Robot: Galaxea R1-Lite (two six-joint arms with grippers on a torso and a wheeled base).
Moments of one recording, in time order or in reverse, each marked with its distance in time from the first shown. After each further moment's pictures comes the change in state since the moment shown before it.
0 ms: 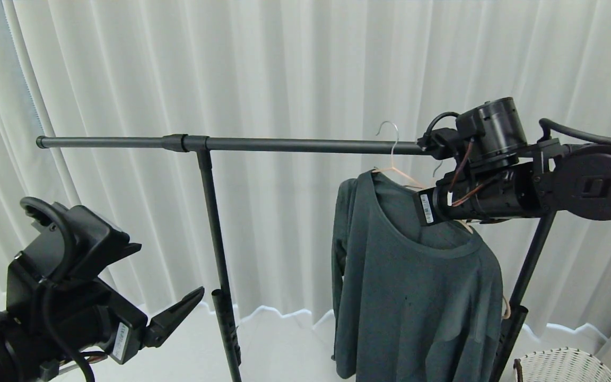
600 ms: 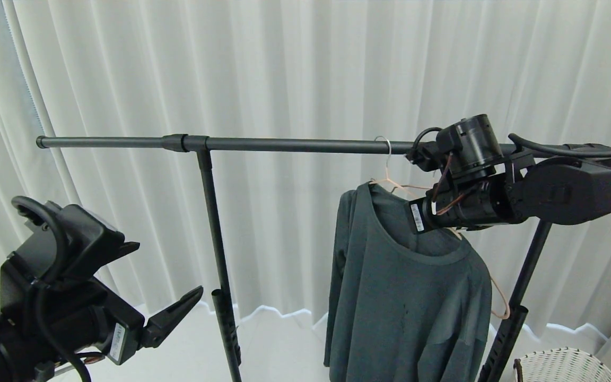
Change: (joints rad) left arm -0.007 -0.013 0.000 0.000 0.001 0.000; right arm 0.000 0.061 -0.013 0.000 -0.023 0.000
